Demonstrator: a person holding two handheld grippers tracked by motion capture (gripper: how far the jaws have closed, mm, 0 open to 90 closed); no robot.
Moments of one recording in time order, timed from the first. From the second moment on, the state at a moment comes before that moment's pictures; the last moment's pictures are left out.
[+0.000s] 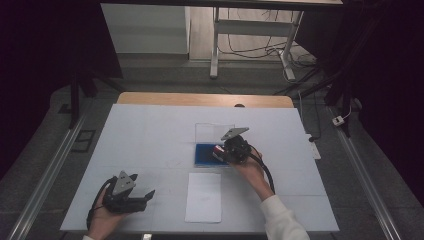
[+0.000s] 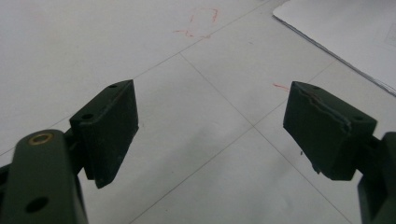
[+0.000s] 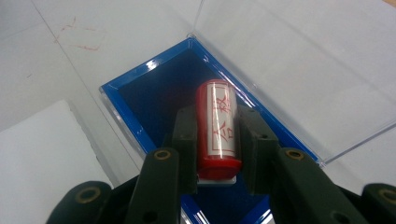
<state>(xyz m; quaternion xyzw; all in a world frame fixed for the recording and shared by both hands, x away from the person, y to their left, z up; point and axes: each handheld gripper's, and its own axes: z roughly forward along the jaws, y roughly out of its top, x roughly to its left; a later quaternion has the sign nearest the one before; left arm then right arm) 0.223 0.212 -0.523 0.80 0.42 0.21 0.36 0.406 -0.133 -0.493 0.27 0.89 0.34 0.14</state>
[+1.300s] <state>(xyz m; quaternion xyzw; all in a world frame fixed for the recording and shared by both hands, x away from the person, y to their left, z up) 0.225 0.212 -0.524 0.80 0.43 0.21 0.36 0.406 -0.135 -0.489 0.27 0.89 0.35 0.13</state>
